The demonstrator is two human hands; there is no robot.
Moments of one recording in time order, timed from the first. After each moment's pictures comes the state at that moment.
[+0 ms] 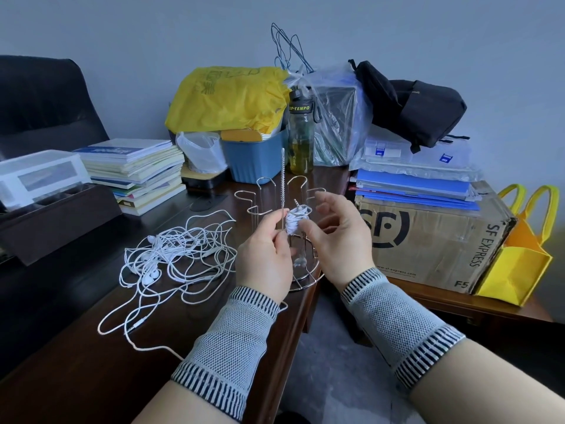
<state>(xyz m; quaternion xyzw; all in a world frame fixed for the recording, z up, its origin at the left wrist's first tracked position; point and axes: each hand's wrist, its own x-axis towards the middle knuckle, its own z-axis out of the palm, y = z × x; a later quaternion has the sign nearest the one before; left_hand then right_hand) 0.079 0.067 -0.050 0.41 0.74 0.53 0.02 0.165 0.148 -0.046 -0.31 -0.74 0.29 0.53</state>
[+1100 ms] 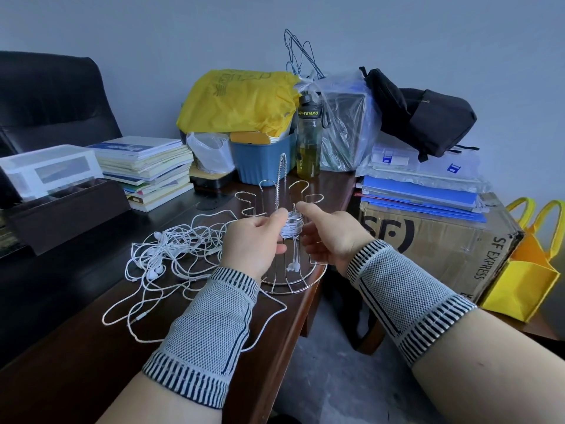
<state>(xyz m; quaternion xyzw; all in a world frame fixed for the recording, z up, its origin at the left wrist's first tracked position) 0.074 0.058 -0.009 0.27 0.72 0.61 0.19 0.159 0.154 -0.005 -0.41 -0.63 0.61 0.25</state>
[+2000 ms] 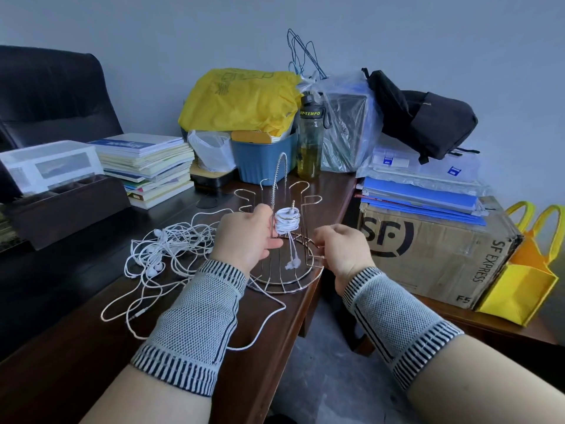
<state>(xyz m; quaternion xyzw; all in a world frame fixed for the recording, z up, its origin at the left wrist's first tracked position) 0.064 0.053 0.001 0.25 0.72 0.60 0.24 0.164 0.154 -0.041 -0.43 -0.58 0.58 0.37</state>
